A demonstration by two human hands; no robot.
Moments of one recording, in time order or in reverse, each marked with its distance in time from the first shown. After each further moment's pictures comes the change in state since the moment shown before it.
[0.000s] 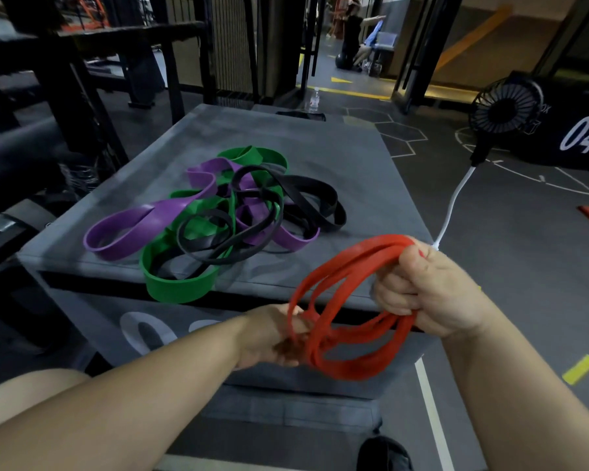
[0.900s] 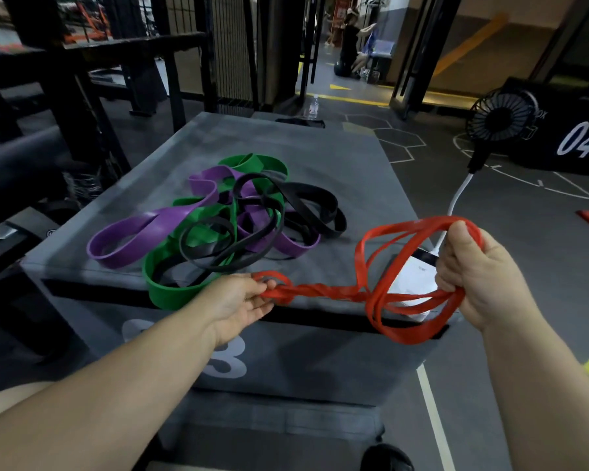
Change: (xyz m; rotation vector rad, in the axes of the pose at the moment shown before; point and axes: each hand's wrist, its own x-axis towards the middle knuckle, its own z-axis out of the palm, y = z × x) left_hand -0.023 0.037 -0.027 -0.567 0.427 0.162; right_hand -0.016 -0.008 -0.052 -0.127 0.754 -0.085
